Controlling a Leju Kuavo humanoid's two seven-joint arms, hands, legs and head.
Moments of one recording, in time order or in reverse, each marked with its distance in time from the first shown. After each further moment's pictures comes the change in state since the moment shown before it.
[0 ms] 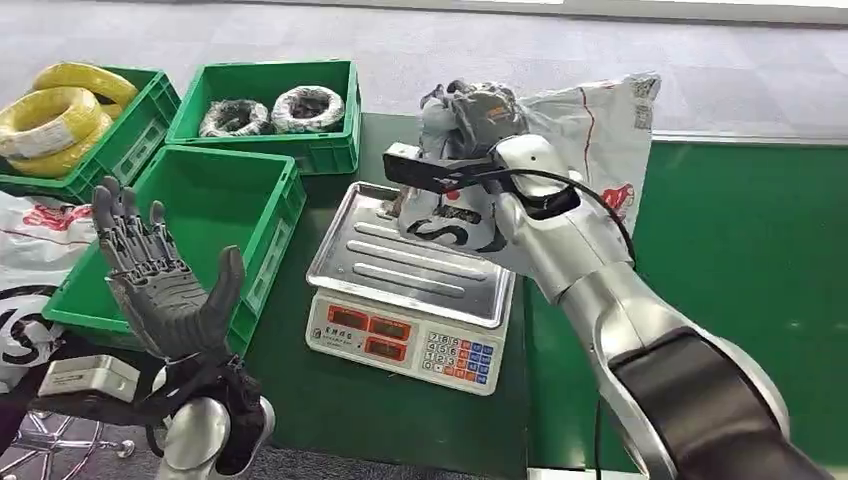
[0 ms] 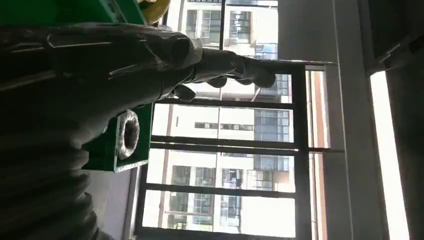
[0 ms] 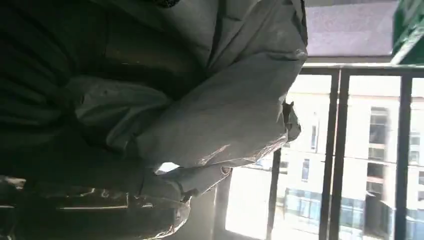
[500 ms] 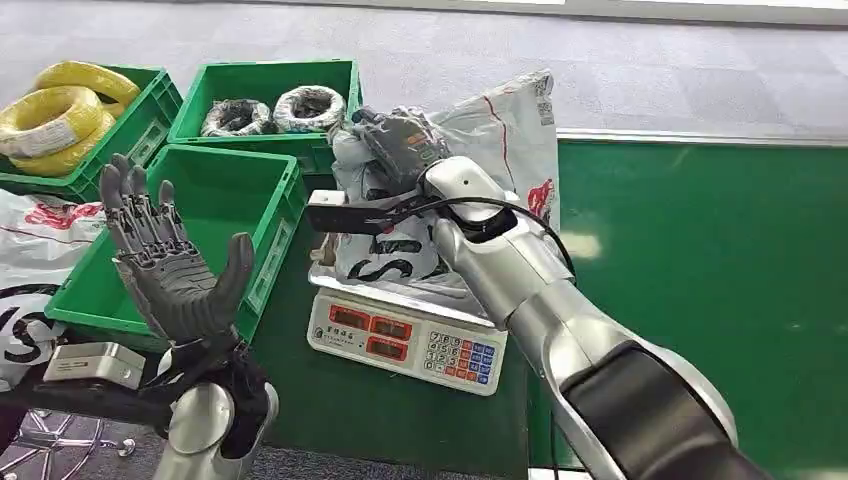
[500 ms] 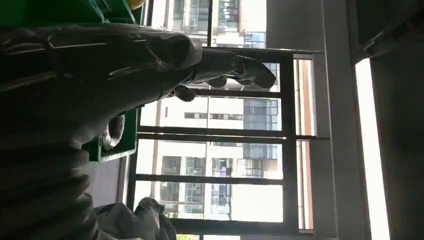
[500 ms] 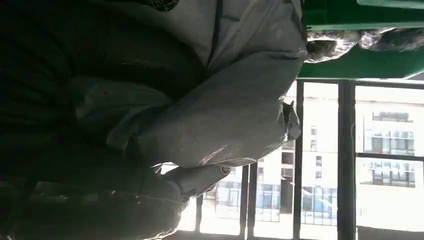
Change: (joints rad) left arm -0.059 -0.010 -0.001 0.024 -0.007 -0.043 0.000; right arm 0.038 0.126 0.041 0.023 -0.063 -0.056 -0.169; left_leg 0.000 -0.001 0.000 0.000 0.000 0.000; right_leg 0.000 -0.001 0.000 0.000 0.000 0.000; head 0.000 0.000
